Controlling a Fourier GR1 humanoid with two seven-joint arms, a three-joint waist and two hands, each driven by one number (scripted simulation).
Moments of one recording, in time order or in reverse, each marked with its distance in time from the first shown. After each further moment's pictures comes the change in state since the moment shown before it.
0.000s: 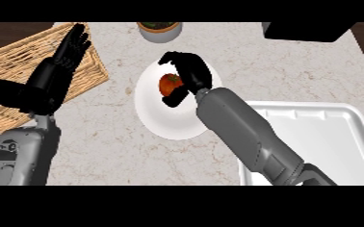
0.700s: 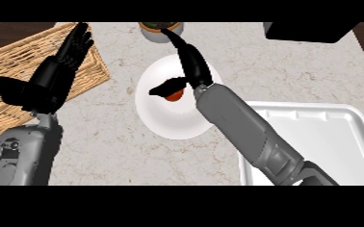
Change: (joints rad) left arm -0.013 -0.008 -0.006 -0.001 -0.003 -0.002 0.016; right arm -0.021 0.001 -0.030 0.007 -0.423 -0.151 -0.244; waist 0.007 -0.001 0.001
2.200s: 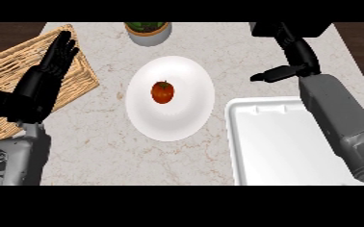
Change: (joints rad) left arm 0.074 0.010 0.058 -0.026 -0.002 -0.008 -0.020; right arm 0.108 -0.387 -0.404 0.287 -0.101 0.567 -0.510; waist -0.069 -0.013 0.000
